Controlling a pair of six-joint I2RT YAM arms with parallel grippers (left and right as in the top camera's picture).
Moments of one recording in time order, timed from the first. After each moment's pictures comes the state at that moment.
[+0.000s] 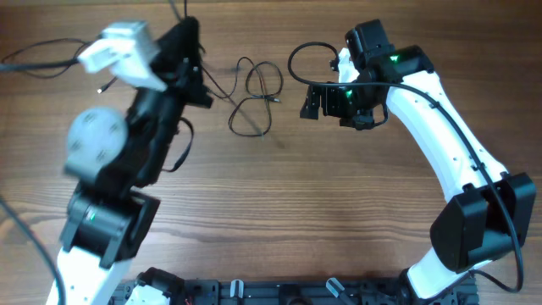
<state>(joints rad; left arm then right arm) -0.39 0.97 1.18 0.01 -0.07 -0.36 0.31 1.80 1.57 -1.11 -0.38 0.36</state>
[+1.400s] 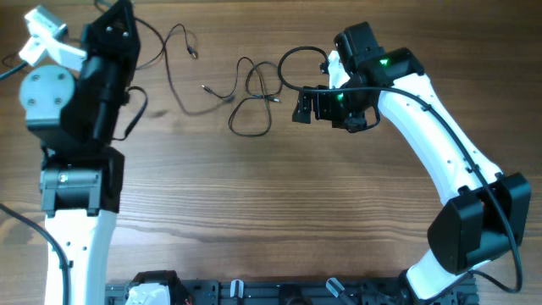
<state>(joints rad) 0.03 1.11 1.18 -0.02 0.17 -1.16 0.35 1.80 1.57 -1.10 -0.38 0.36</state>
